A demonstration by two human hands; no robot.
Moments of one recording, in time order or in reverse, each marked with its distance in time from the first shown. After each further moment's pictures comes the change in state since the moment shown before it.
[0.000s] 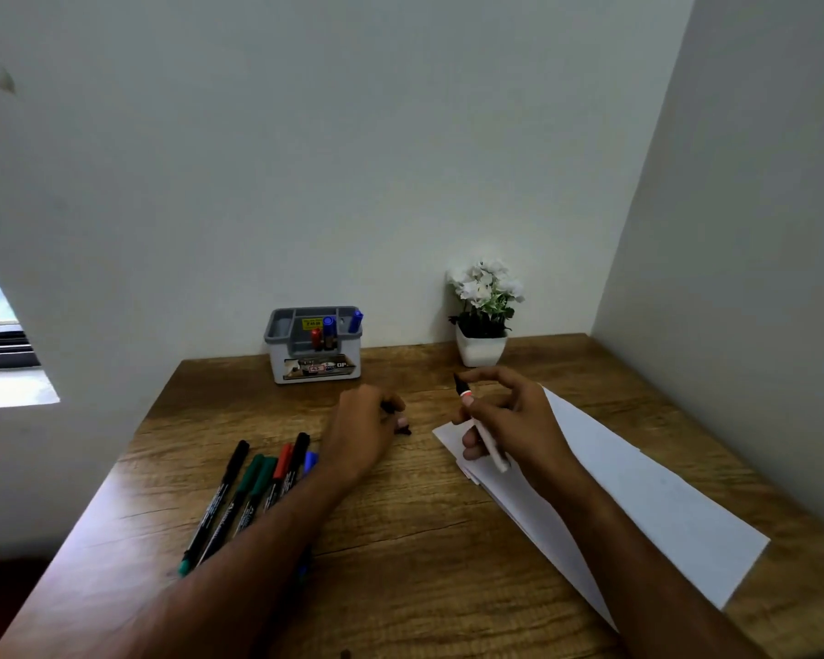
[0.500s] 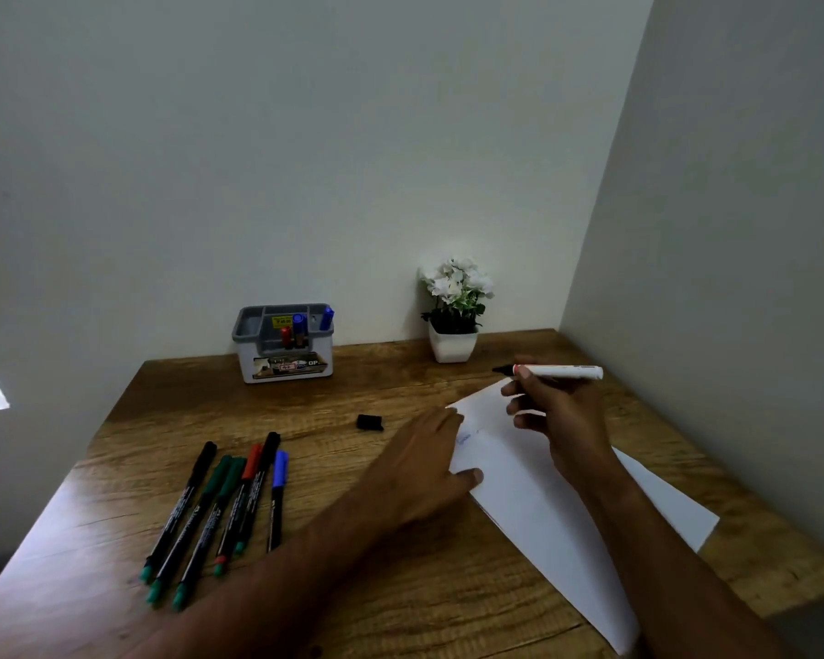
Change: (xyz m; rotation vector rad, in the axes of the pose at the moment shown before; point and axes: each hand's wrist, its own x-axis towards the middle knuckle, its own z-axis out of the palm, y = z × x) left_hand -0.041 0.071 0.036 0.120 -0.448 0.265; right_hand -0.002 0.009 -0.071 0.180 0.276 -0.082
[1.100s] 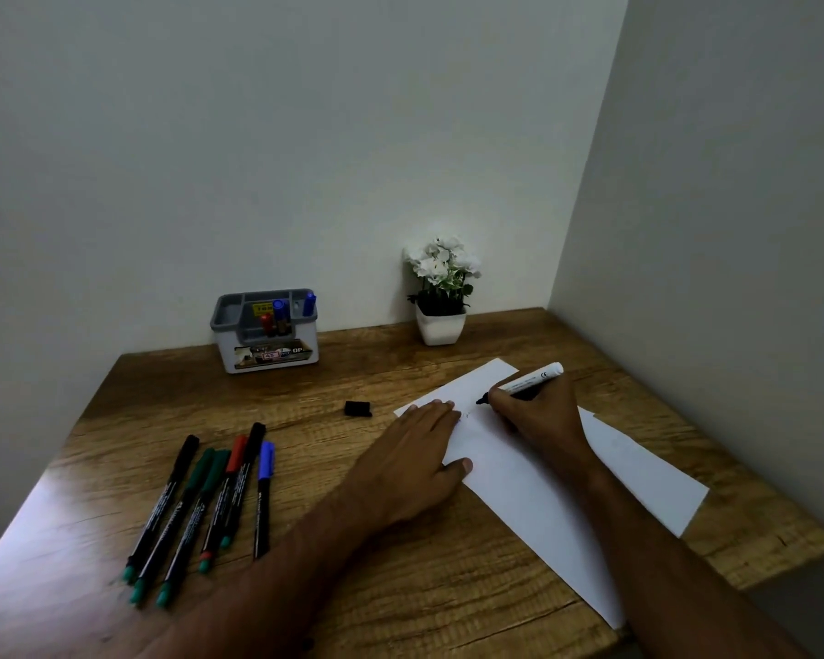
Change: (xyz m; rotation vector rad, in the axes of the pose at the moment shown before) left_hand 0.001 -0.012 0.016 0.103 0.021 0.120; right_hand 0.002 0.030 -0.002 -0.523 0.060 -0.012
